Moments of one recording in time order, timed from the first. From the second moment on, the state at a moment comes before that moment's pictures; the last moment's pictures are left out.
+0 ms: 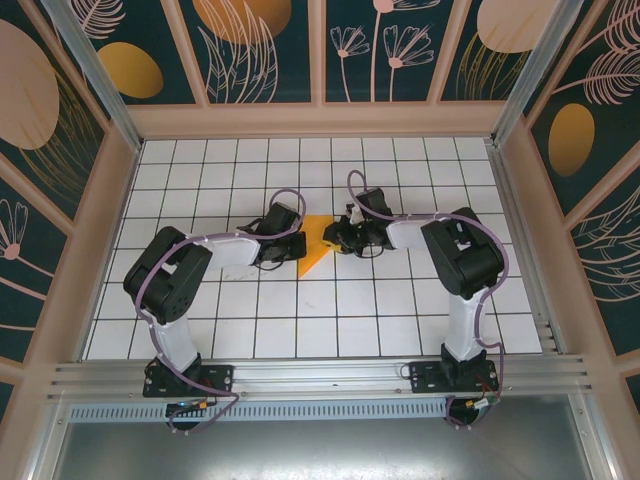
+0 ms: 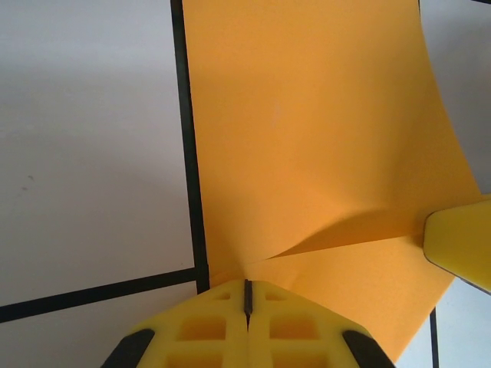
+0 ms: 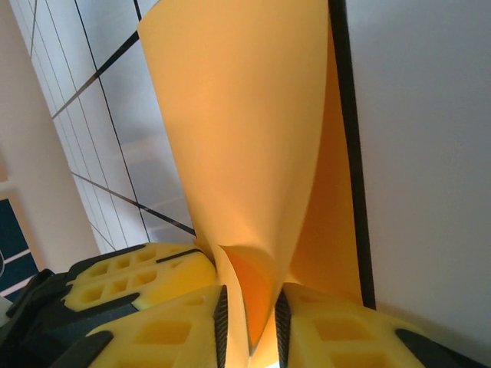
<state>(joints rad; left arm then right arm) -0.60 1.83 0.95 -0.08 0.12 -0.66 0.50 1.96 1.02 0.08 -0.65 0.95</state>
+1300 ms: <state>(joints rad) -0.62 1.53 0.64 0.38 0.31 -0.45 0.49 1.70 0.90 -0.09 -0.38 1.26</state>
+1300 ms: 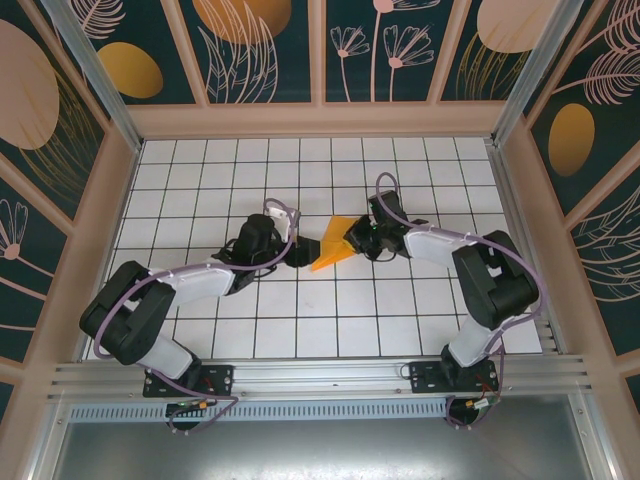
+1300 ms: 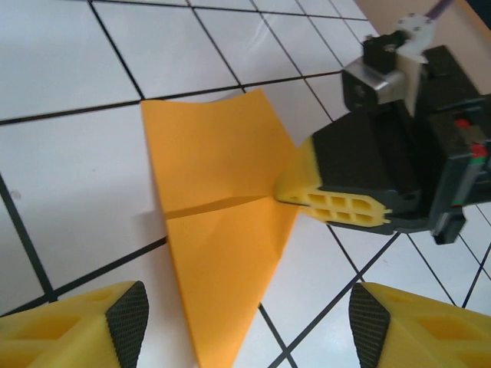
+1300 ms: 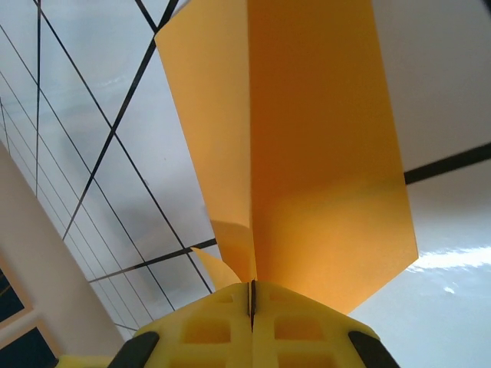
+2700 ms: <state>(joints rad) -0.78 1.79 0.75 0.38 0.02 0.03 0.47 1.77 0.96 -0.09 -0.52 1.33</state>
